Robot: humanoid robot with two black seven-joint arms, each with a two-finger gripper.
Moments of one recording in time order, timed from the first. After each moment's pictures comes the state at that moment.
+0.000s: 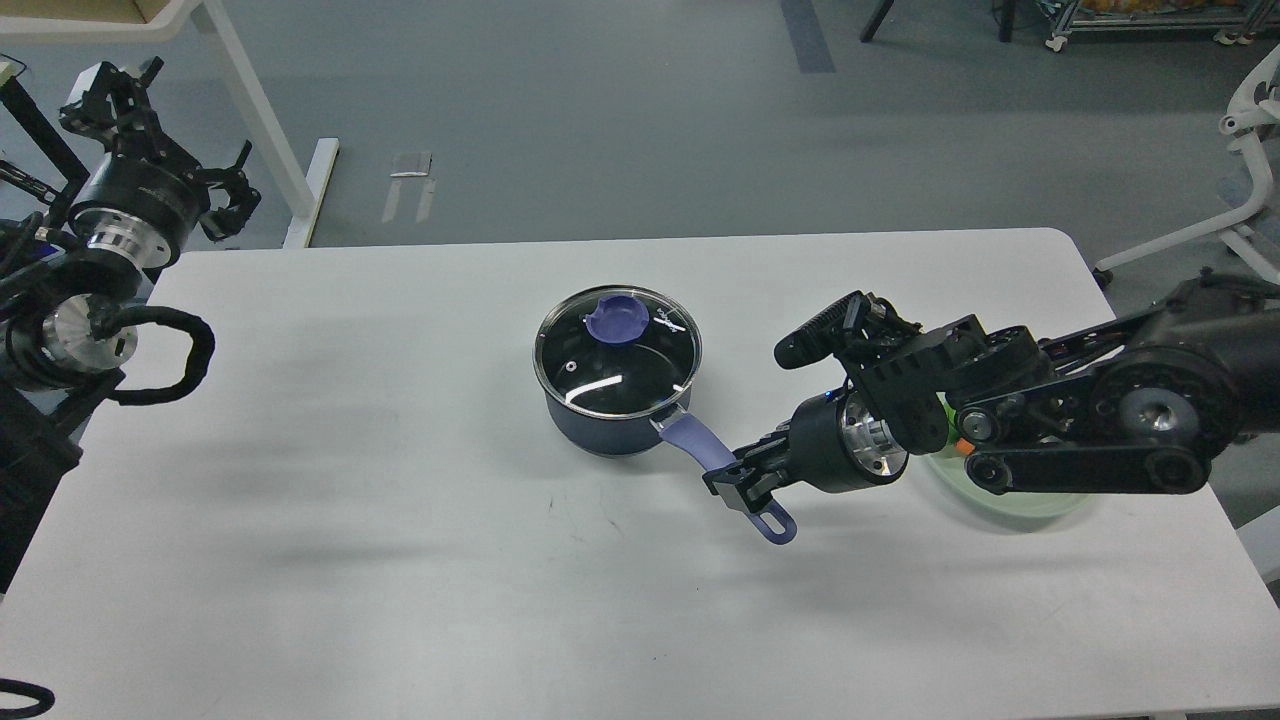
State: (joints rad) left arm -0.85 0.59 -0.50 -0.73 -0.23 -0.21 -0.39; right arm 1.54 -0.42 -0.59 1.54 -1.06 0.16 0.02
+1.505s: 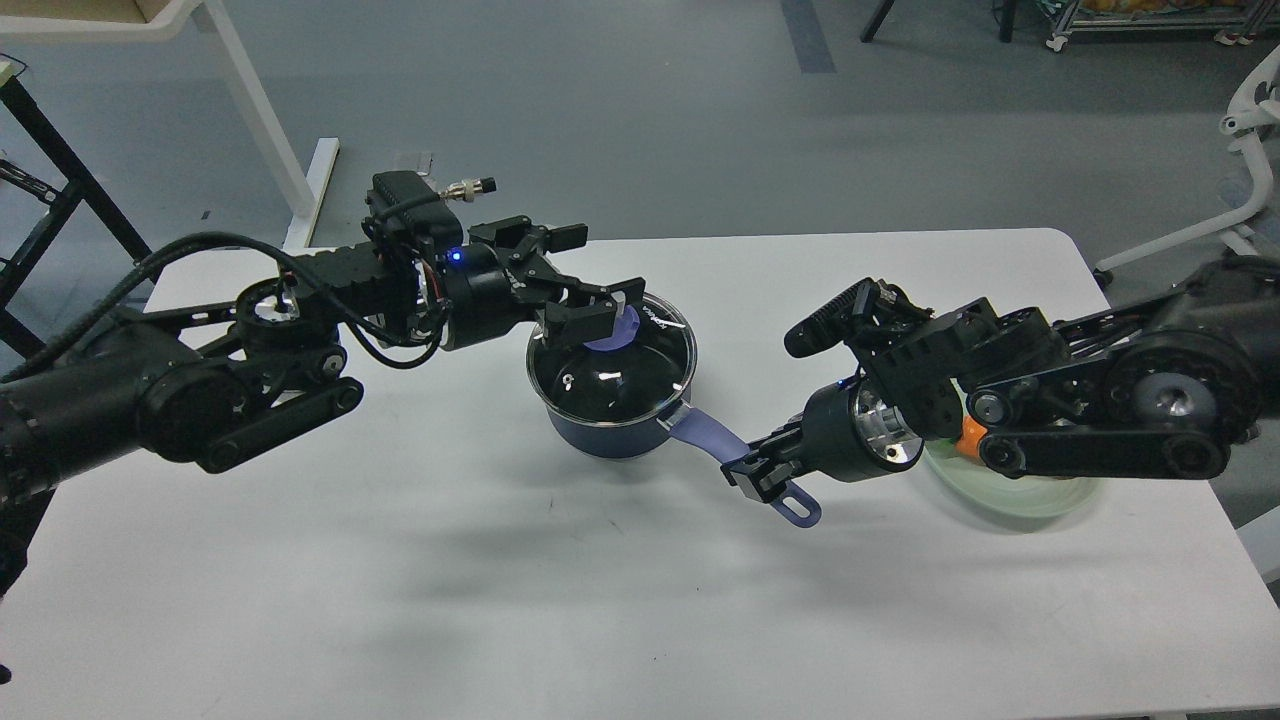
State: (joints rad) left arm -1.06 0.44 -0.08 -1.07 1.69 0.16 -0.39; right arm 1.57 -0.44 -0.59 1.53 -1.06 0.22 0.02
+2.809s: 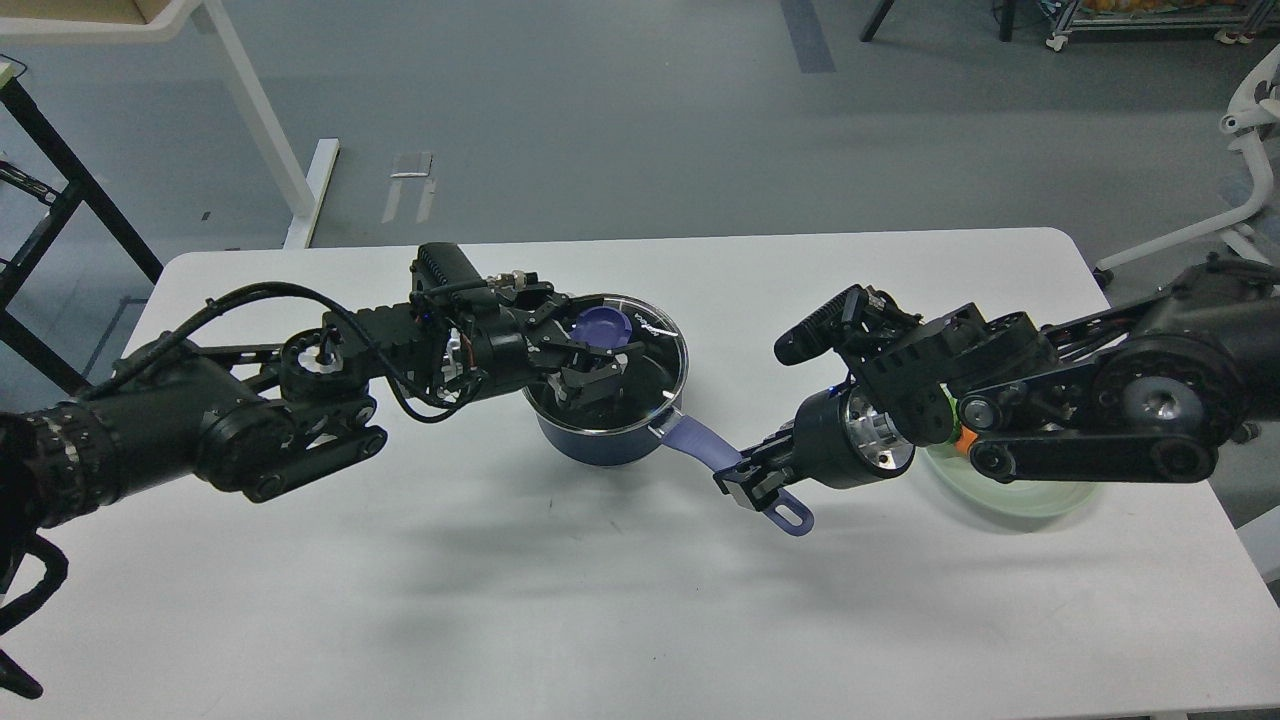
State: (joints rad) left arm -1.06 0.33 0.09 -0.92 1.68 0.25 -0.40; right arm 1.57 -0.42 -0.59 1.53 -1.06 0.22 0.02
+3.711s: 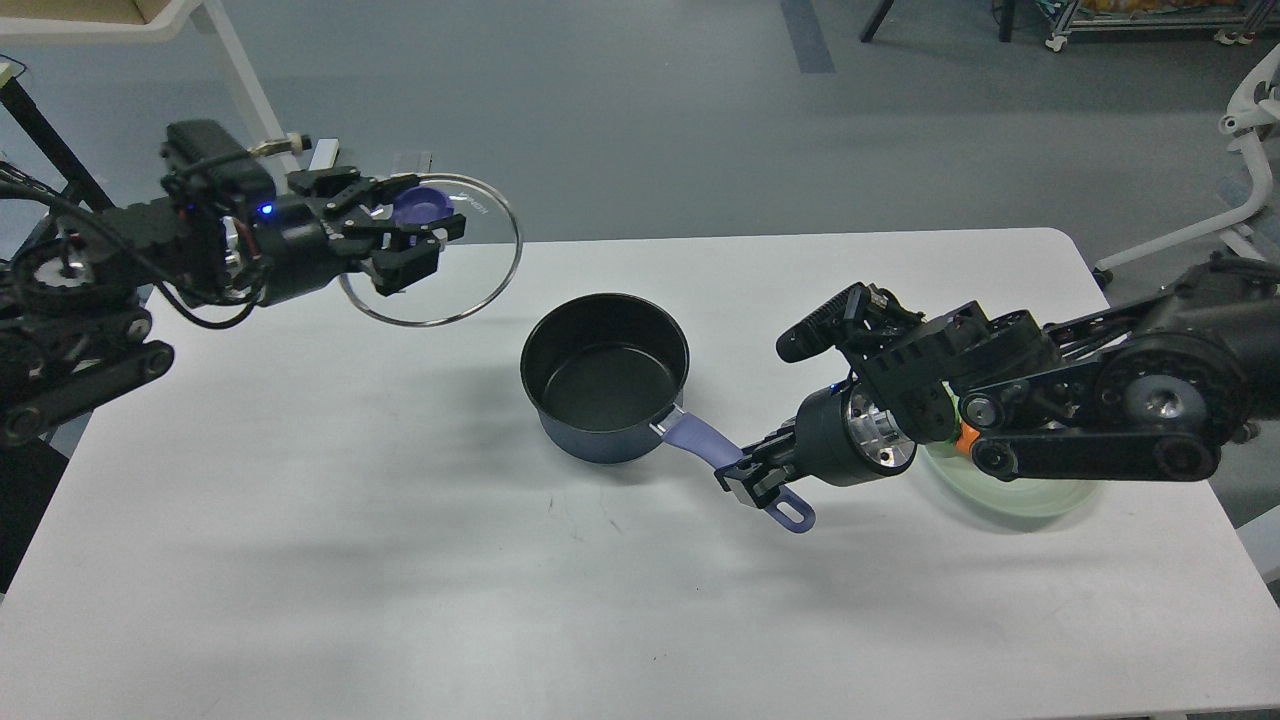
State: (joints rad) left arm -1.15 0.82 0.14 -1.09 1.58 0.24 -0.43; right arm 1.57 -0.43 -0.59 1.53 -1.06 0.22 0.02
